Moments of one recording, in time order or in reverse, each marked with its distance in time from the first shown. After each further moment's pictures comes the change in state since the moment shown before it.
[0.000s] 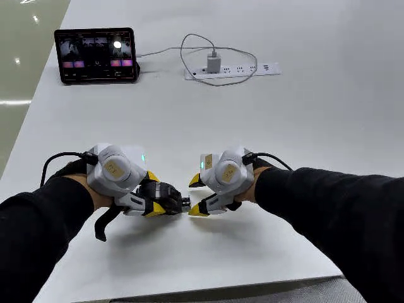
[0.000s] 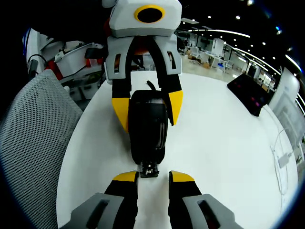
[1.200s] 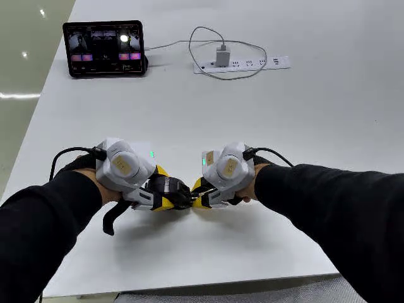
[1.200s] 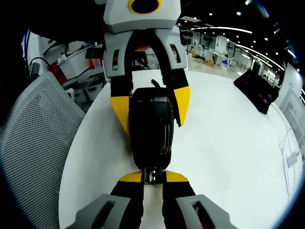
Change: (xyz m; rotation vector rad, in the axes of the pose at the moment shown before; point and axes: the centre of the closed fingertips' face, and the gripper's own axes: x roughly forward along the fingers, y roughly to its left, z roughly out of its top) left arm -0.001 -0.001 -0.001 0.028 -0.016 -0.007; right arm 0.013 0.008 0.003 0.025 -0.002 0.067
